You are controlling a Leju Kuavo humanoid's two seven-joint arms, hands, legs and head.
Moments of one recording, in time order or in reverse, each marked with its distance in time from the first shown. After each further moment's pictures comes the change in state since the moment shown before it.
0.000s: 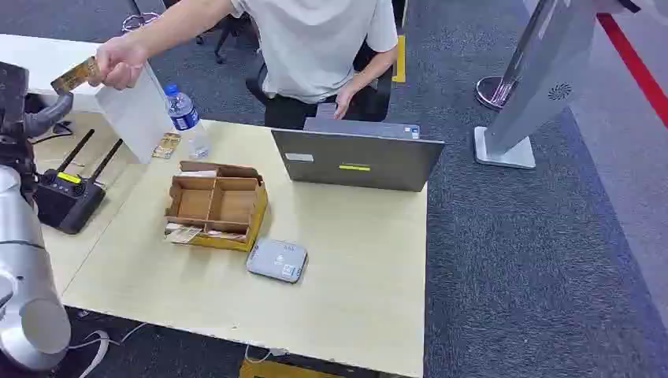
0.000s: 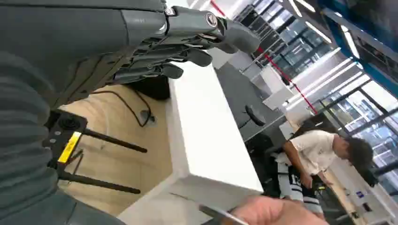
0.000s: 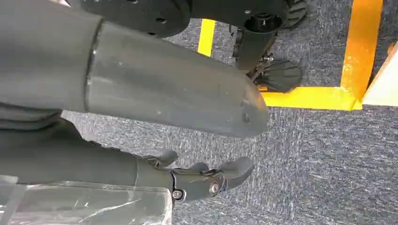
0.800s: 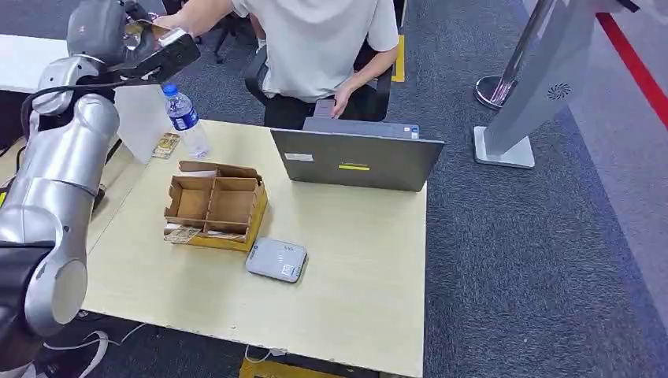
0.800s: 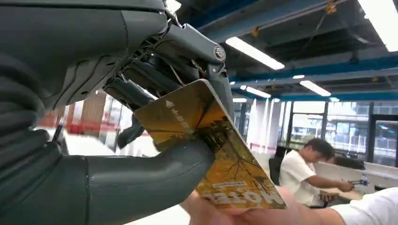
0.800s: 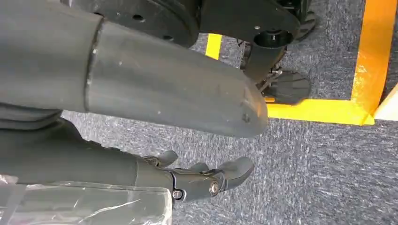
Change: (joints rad) left arm -0.275 -0.096 -0.562 0.131 -0.601 0.192 0.138; right arm 0.004 0.025 -0.050 0.003 0.053 0.018 0.012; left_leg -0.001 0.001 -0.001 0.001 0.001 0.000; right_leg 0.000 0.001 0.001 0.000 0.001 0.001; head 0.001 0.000
